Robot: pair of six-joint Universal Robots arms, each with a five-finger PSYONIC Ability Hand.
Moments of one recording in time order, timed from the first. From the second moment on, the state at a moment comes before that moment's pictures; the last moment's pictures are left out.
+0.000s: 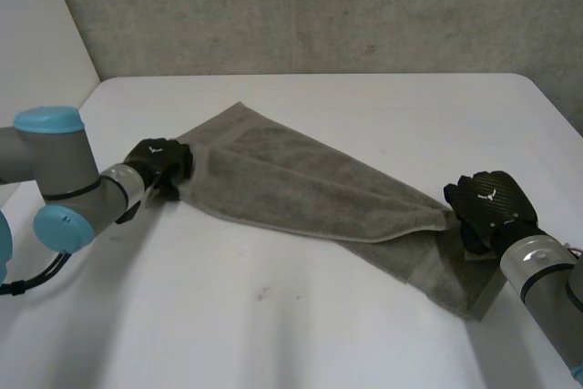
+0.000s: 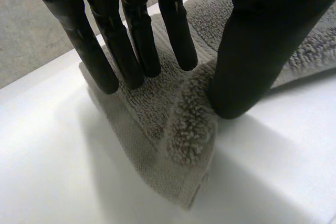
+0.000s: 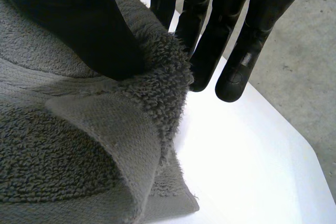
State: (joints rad) left arm 4.54 -2.47 -1.06 3.14 -1.27 3.49; right arm 1.74 -1.33 2.00 -0.39 1.37 2.61; left_hand 0.83 0.82 0.82 0.82 0.65; right_hand 0.96 1.17 1.18 1.19 0.98
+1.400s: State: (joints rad) left arm 4.49 -2.13 -0.77 3.05 -1.45 3.60; right arm 1.86 -1.15 1.07 -0.19 1.58 2.37; left_hand 1.16 1.22 1.21 1.22 1.02; right_hand 0.96 1.17 1.19 1.19 0.98
